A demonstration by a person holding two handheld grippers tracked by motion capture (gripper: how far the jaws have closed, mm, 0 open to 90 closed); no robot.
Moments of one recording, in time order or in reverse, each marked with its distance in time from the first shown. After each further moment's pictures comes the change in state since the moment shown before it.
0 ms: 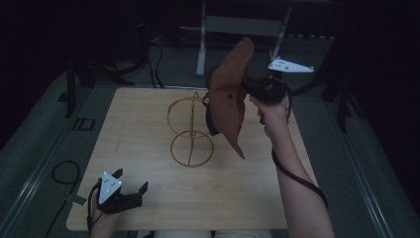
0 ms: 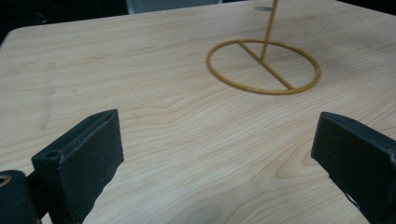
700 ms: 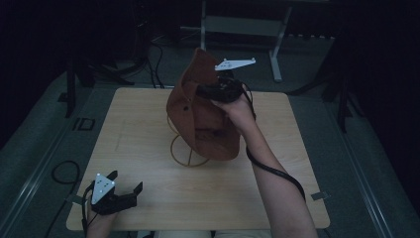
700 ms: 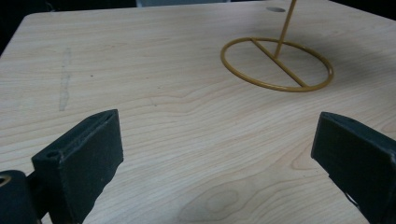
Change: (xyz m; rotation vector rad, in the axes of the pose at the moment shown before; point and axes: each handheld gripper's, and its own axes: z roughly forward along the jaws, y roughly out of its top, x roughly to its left) left arm 0.009 -0.005 -0.003 -0.002 -0.006 -0.048; right arm 0.025 -0.013 0.097 0.277 0.063 -0.028
